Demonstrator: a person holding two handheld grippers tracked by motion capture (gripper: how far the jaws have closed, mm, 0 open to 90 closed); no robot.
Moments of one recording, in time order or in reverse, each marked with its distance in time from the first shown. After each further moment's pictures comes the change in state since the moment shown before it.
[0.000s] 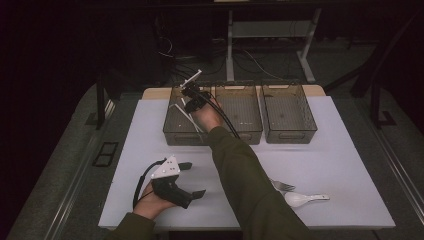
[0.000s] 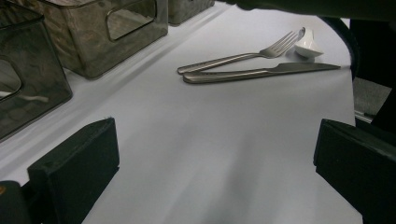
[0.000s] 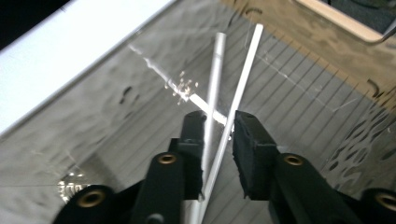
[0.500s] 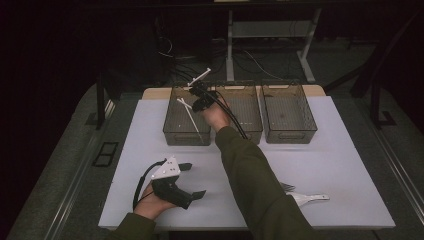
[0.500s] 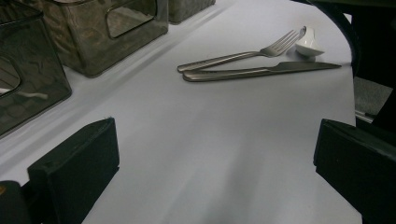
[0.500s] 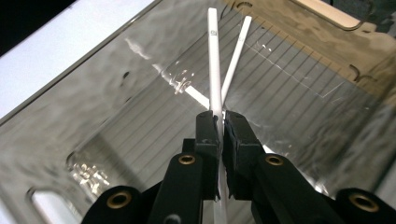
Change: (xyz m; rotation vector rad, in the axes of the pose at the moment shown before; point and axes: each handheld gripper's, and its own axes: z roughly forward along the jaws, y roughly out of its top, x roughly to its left) left arm -0.002 -0.001 0.001 0.000 0.006 -0.008; right arm -0.013 -0.011 -0.018 0.000 0.018 0.010
